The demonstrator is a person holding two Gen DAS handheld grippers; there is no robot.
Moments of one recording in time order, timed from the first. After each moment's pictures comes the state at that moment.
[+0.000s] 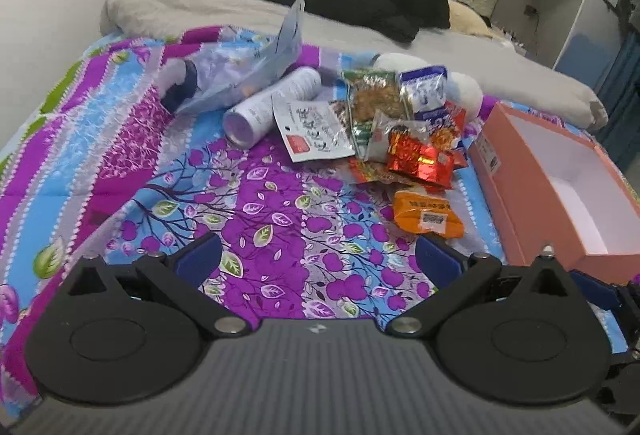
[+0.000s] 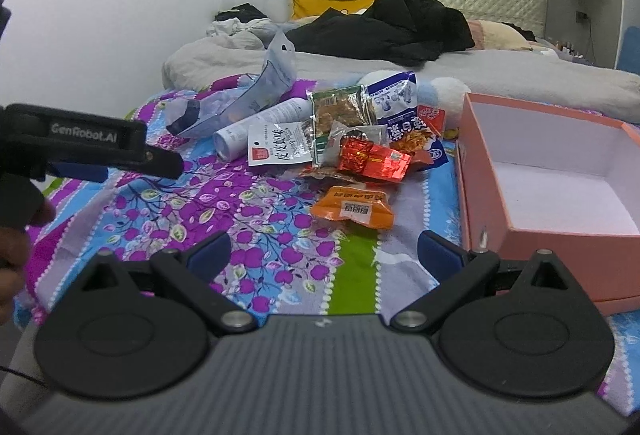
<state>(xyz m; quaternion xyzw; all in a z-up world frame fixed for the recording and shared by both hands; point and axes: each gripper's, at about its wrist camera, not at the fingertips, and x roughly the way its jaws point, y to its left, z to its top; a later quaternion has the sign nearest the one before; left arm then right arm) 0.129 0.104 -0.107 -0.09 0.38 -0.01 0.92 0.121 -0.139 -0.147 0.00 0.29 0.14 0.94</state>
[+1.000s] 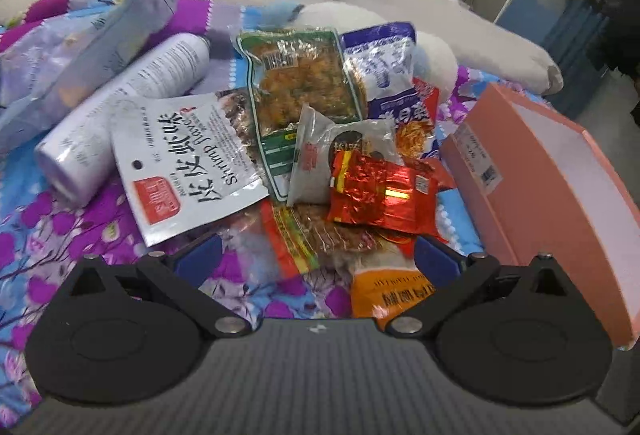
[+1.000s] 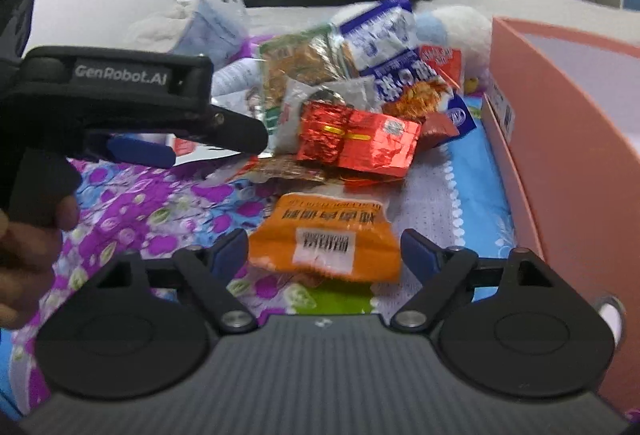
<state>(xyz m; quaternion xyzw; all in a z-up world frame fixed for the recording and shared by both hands) 0.330 0.058 -0.191 -0.09 0.43 -0.15 0.89 0.270 -0.138 -0.234 0.04 0.35 0.11 0.93</state>
